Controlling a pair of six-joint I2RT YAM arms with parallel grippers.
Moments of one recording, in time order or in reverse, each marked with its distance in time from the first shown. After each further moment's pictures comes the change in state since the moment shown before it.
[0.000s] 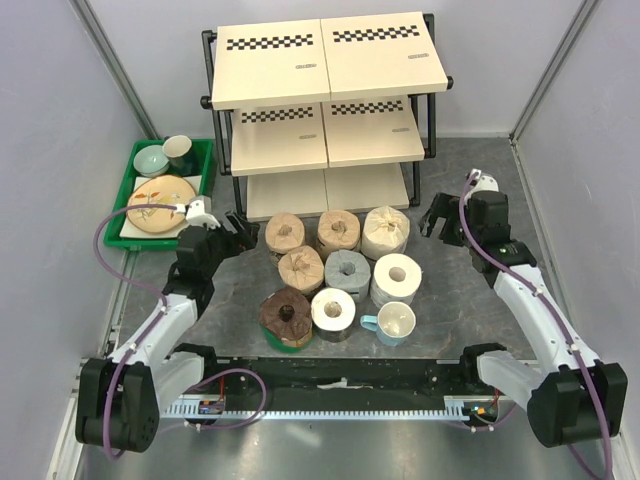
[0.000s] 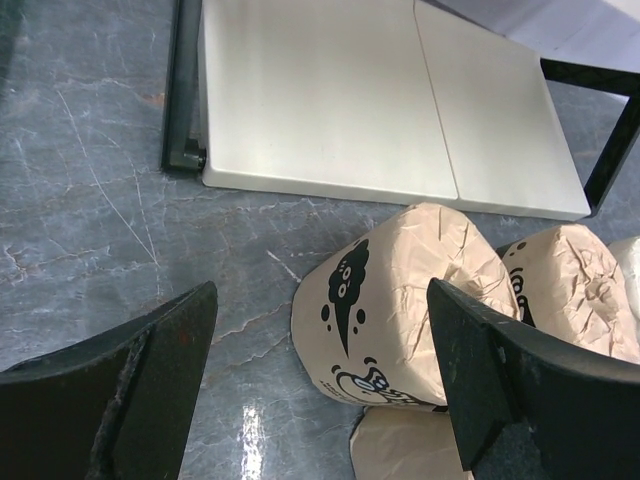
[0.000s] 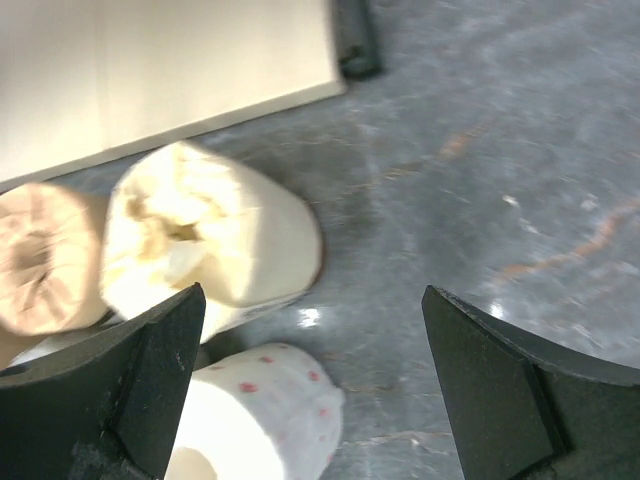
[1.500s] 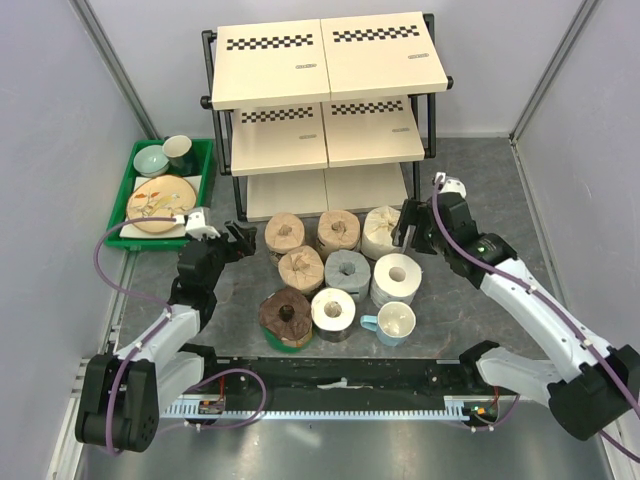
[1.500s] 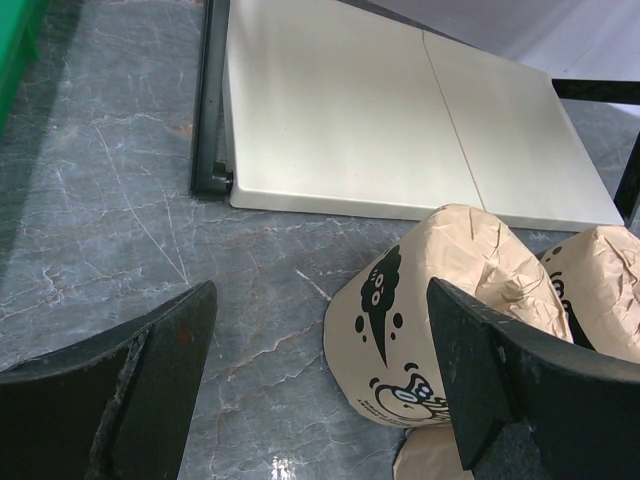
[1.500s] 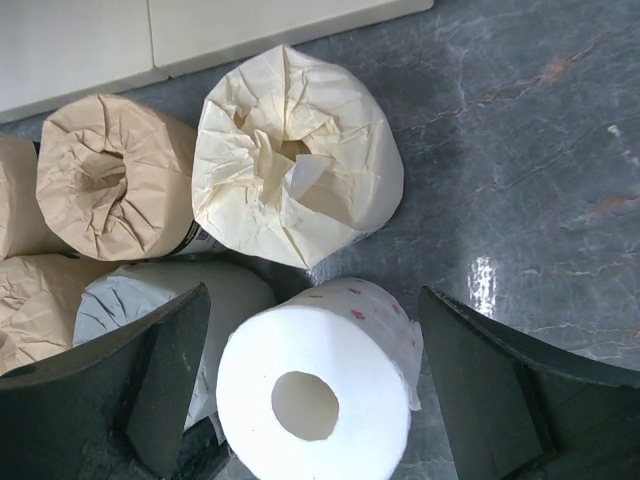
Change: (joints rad) left arm -0.002 0.010 -0.145 0.262 -0.049 0.069; right arm 0.365 0.026 0.151 -0.225 0.242 0.177
